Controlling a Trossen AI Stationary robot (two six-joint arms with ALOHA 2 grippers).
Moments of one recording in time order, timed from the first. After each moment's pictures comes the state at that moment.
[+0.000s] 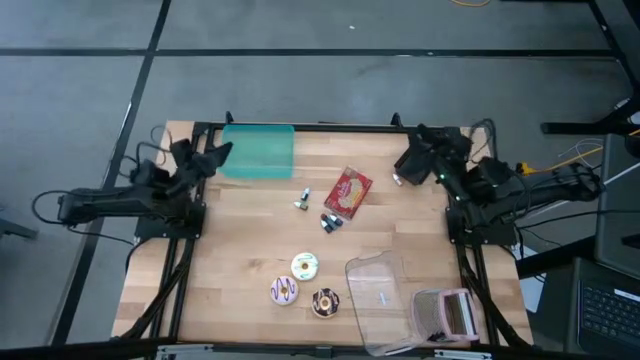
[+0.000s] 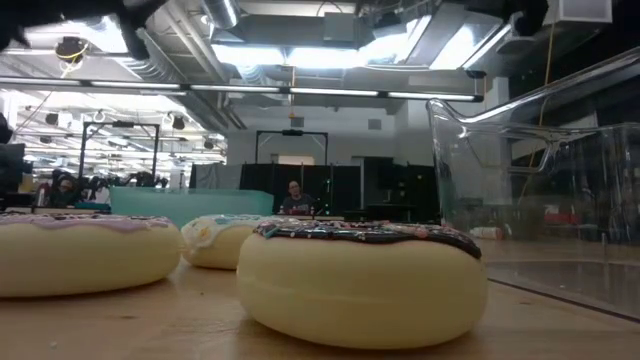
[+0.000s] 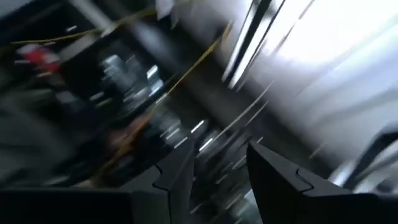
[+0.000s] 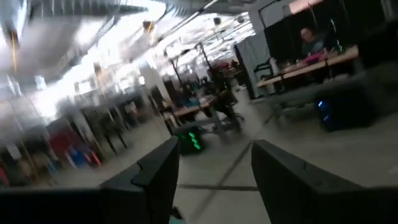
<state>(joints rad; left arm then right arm) 0.16 0.31 0.29 0.53 -0.29 -0.75 0.15 0.83 0.66 0.52 1.06 0.06</state>
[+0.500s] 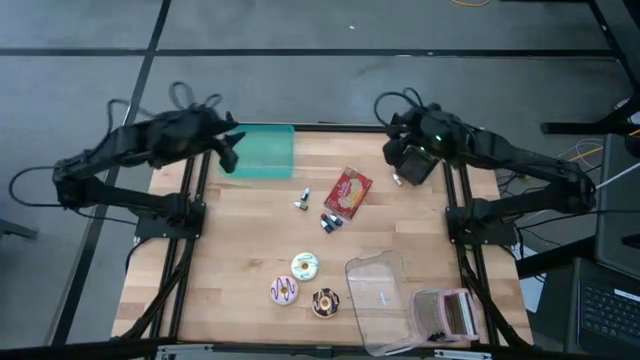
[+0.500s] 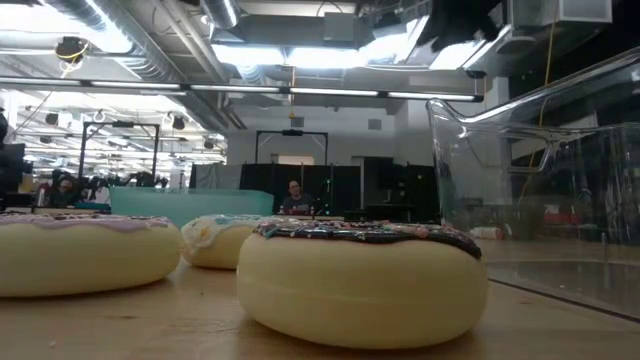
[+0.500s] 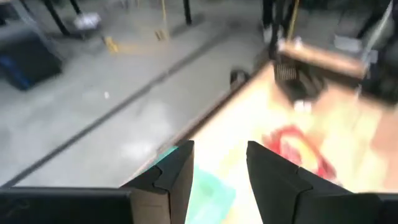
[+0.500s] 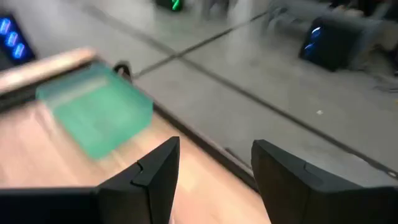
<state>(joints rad) 0.21 0.92 1.33 -0.92 -0.47 -0.20 -0.28 1.11 1.17 -0.57 0.47 0.19</state>
